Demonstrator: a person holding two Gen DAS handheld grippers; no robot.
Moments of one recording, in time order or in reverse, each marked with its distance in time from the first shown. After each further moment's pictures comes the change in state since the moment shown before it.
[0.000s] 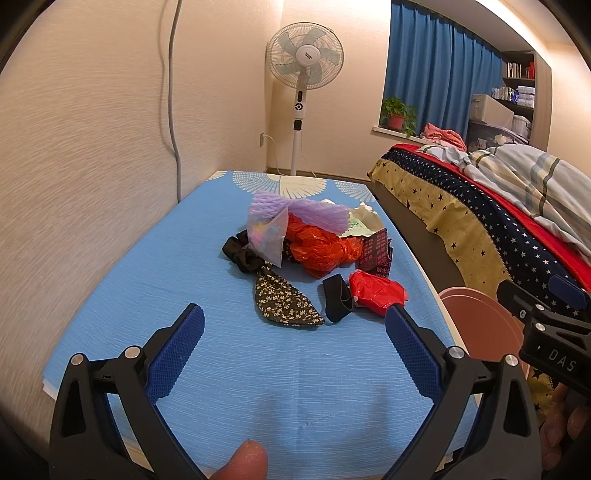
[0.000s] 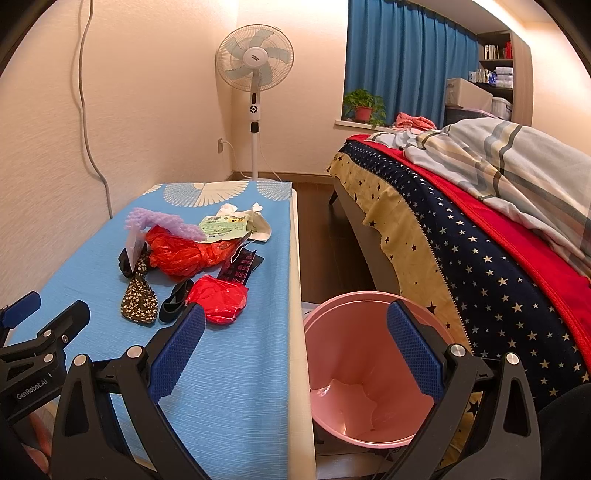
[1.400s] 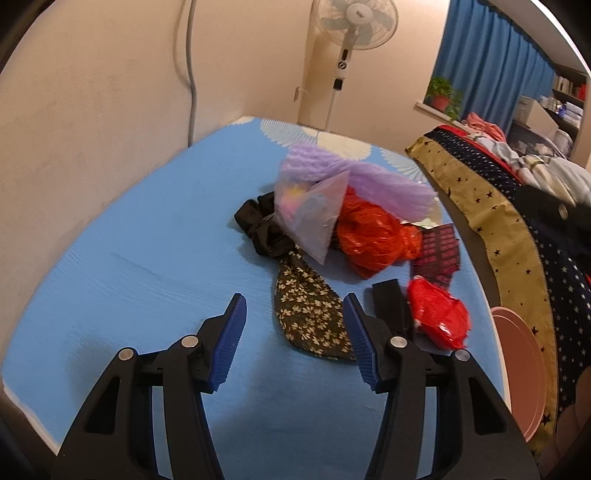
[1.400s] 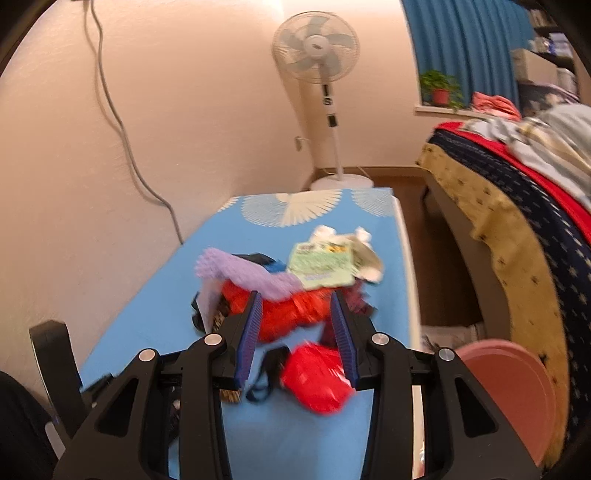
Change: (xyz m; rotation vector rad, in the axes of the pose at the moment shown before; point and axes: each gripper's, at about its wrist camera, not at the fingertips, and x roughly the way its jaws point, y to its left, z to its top) left arm 0.105 0.030 0.011 -0.165 0.182 0.064; right arm 0.092 0.061 0.077 0.016 0.041 0.404
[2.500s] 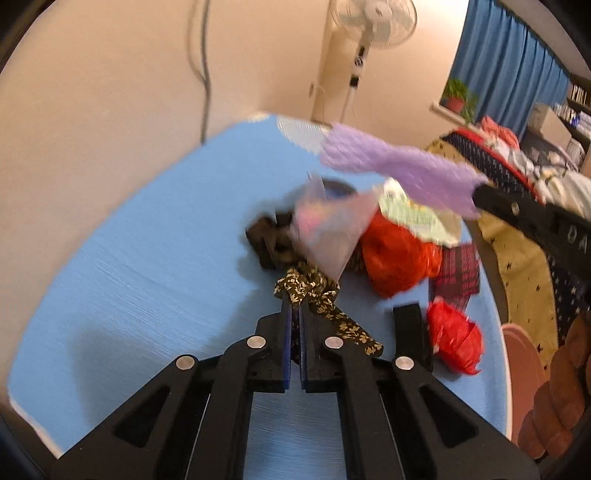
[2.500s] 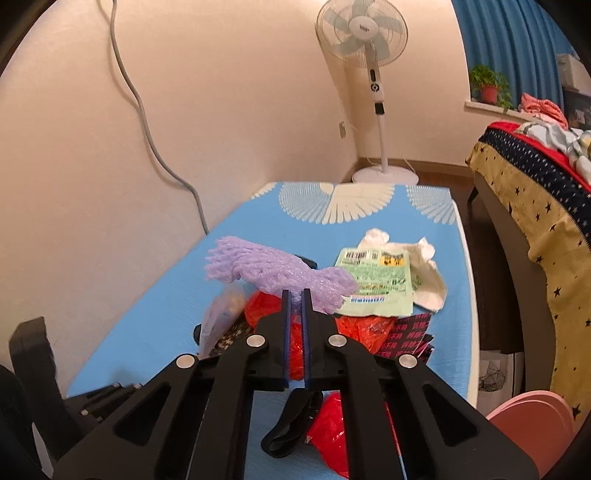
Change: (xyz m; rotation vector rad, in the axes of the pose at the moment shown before) left arm 0.001 0.018 0.024 -0.041 -0.007 0.028; right arm 0.043 0.011 0.019 -0.068 0.039 0.125
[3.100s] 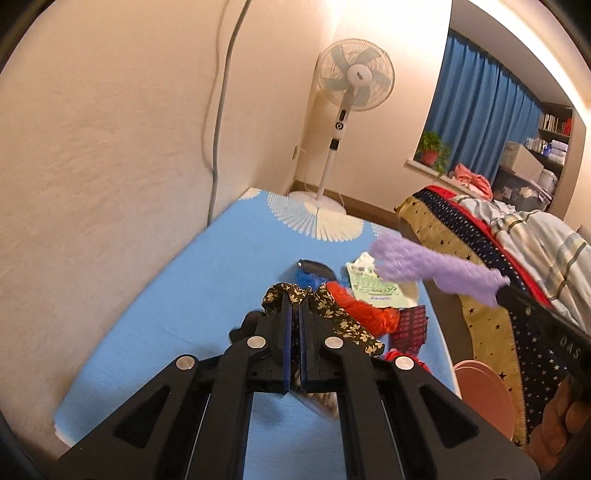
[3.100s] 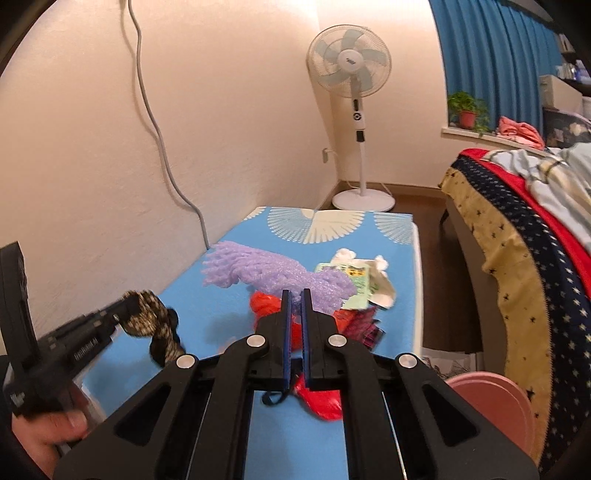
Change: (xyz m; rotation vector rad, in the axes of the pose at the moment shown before) left arm -0.086 0.014 0.028 0.005 -0.199 -0.088; right arm -0.100 0.004 -0.009 -0.003 -0.063 -0.094
